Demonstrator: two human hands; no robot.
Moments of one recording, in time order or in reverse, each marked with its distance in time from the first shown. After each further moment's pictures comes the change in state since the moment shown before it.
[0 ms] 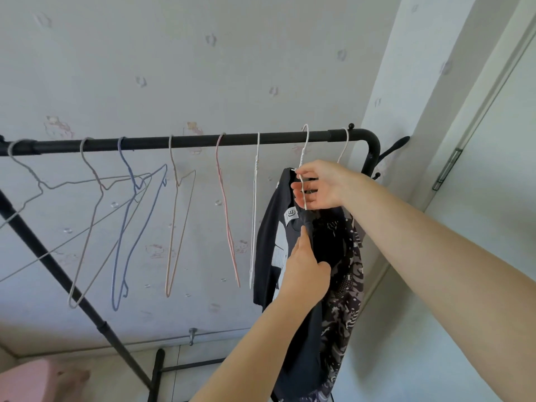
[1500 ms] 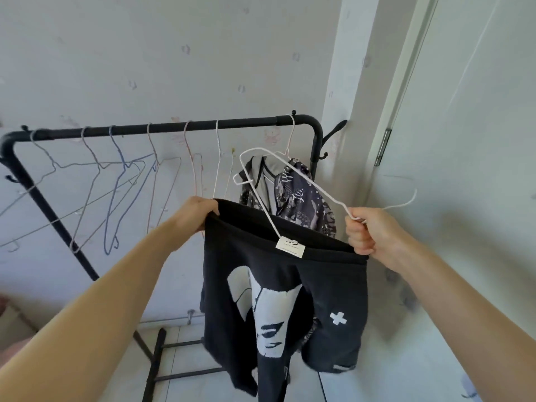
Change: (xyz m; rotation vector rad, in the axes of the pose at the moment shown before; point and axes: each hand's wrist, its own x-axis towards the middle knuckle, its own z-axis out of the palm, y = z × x) left_hand -0.074 0.018 -0.072 -0.062 0.185 -0.021; right_hand -0.172 0.137 -0.159 -0.095 0.029 -0.194
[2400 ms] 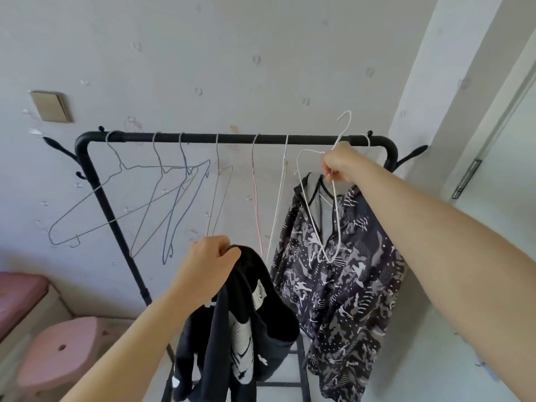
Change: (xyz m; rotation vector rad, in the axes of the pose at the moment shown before) left_hand -0.042 -0.052 -0.065 0.338 0.297 0.146; right_hand 0.201 -0.137 0.155 -0.554 0.214 -0.177
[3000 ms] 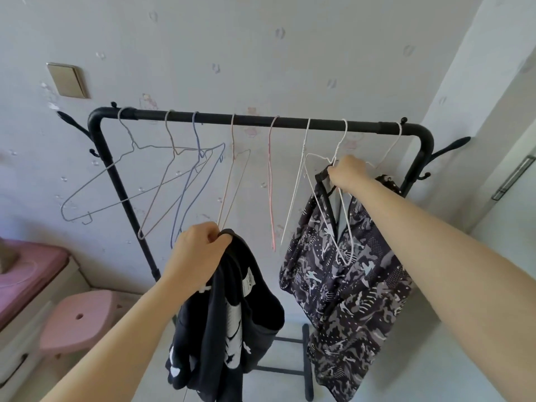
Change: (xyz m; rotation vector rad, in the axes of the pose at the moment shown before) left_hand 0.017 -0.030 -0.003 0.014 0.117 -0.156; right_hand 0.008 0.032 0.050 -0.422 0.031 -0.147
